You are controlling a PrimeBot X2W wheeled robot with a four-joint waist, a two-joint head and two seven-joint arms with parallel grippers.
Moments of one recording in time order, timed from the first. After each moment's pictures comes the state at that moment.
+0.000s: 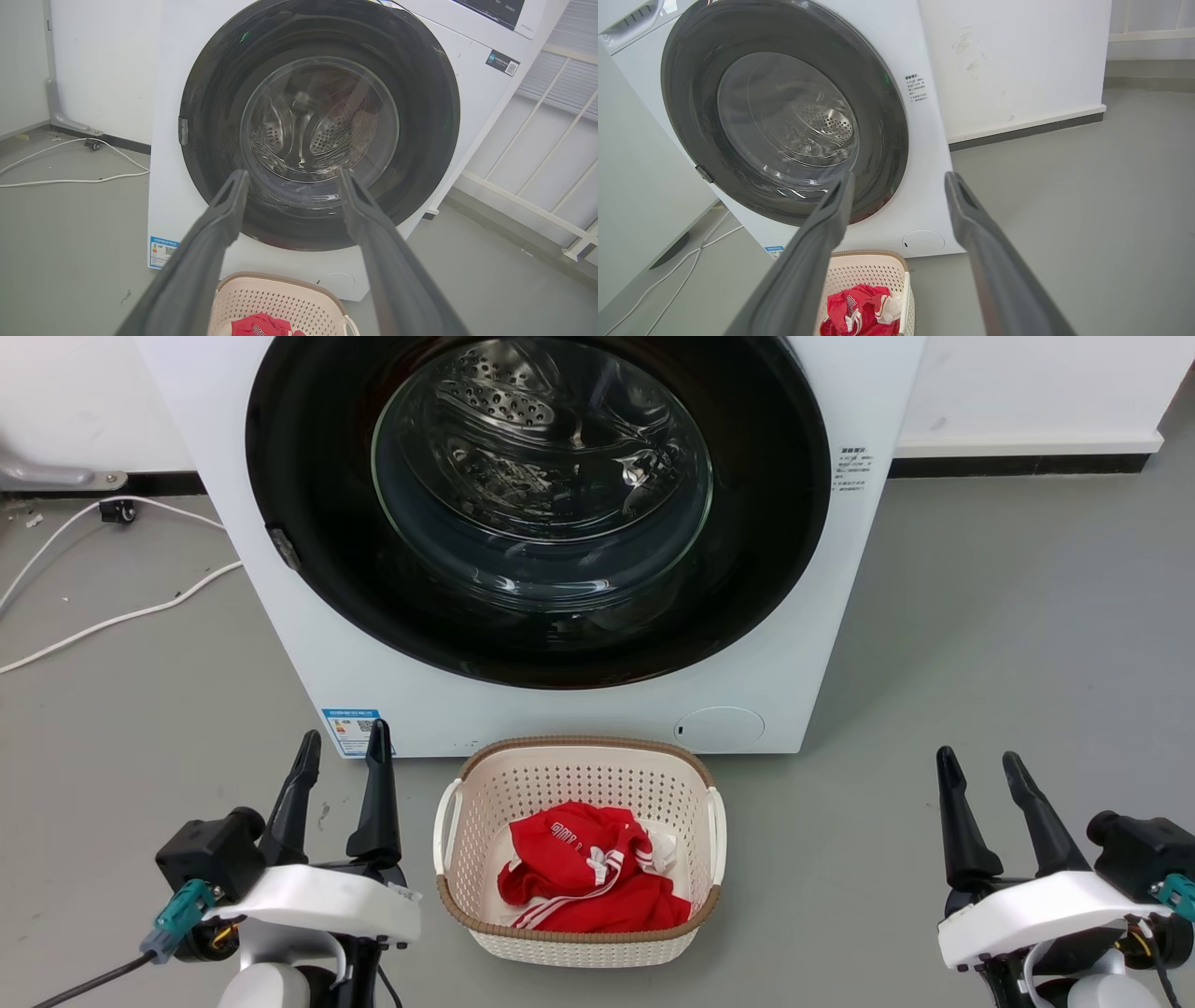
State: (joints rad) left arm -0.10 0.06 0.00 0.10 -0.40 -0.09 -0.17; right arm -0.05 -0.05 -0.04 0.13 0.33 0.13 -0.11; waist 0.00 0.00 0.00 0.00
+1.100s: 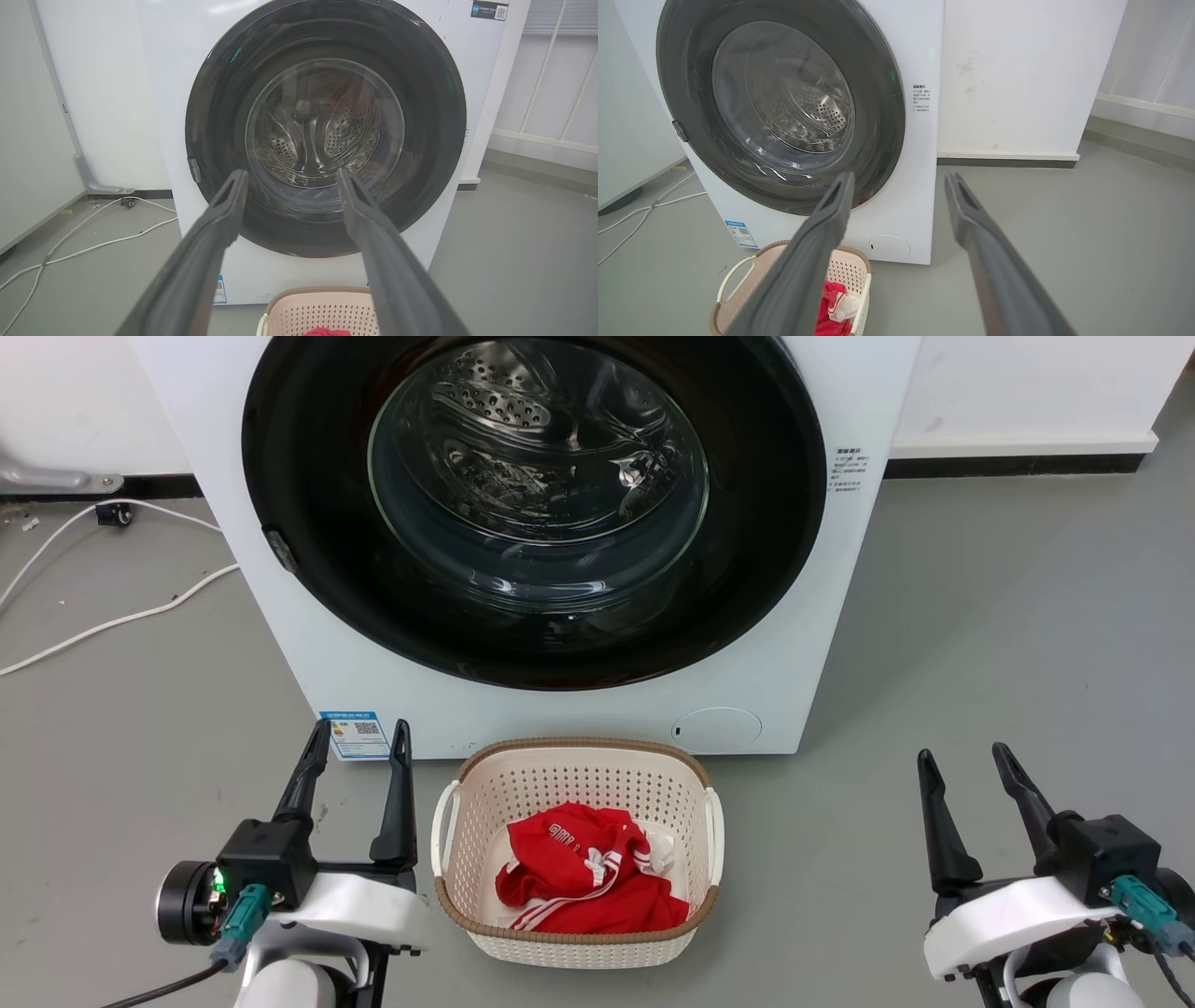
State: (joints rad) left arm -0.11 0.08 -0.03 0.12 -0.12 -0.05 -0.24; right arm -0.05 -0.05 -0.02 0.11 0.08 0.13 -0.14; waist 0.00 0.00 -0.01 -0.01
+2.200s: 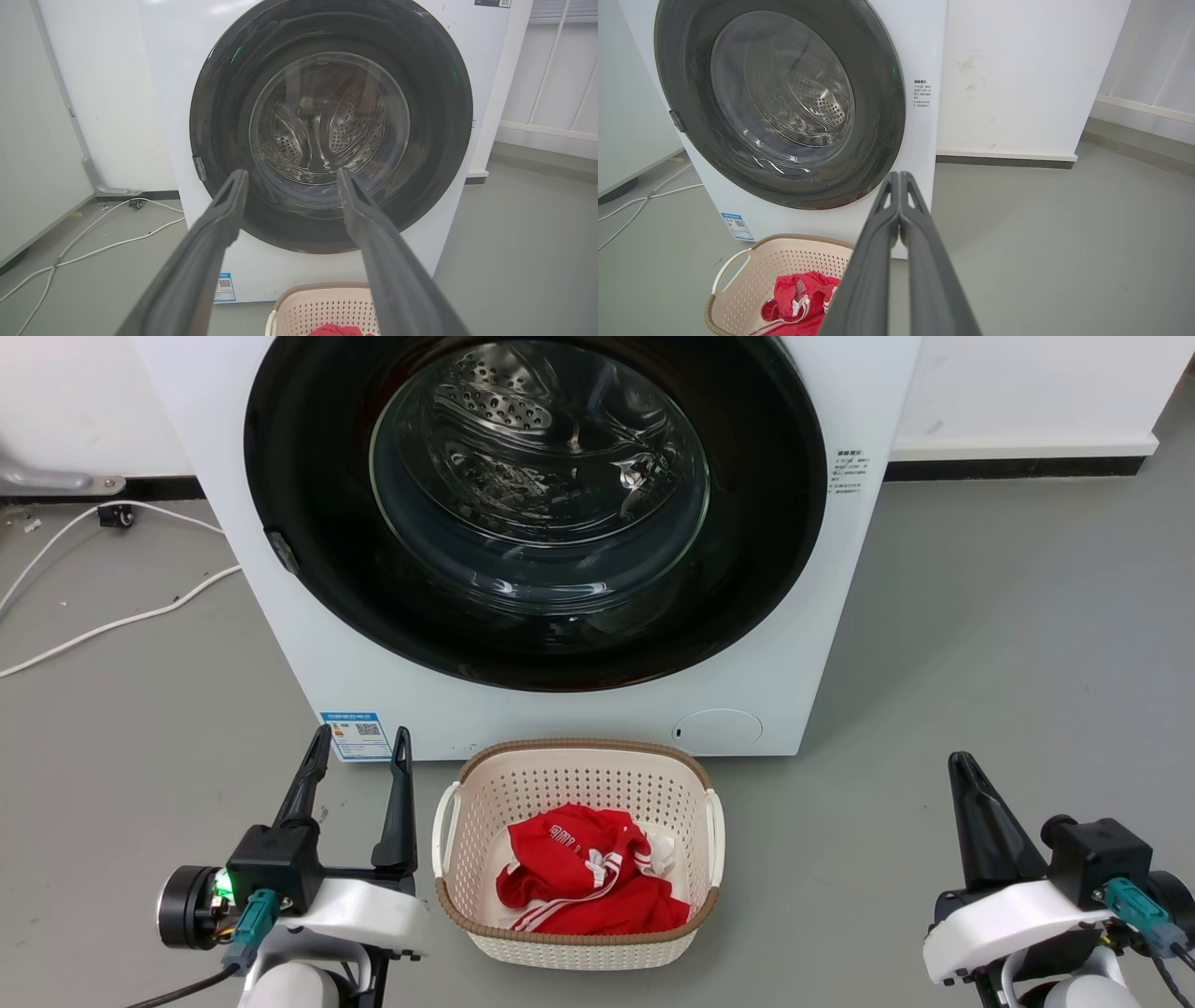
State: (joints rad) left arm -0.11 0.06 -0.01 0.15 -0.06 -0.06 -0.26; right arm -0.05 -0.05 -0.03 0.13 0.04 0.13 -0.15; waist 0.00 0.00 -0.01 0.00
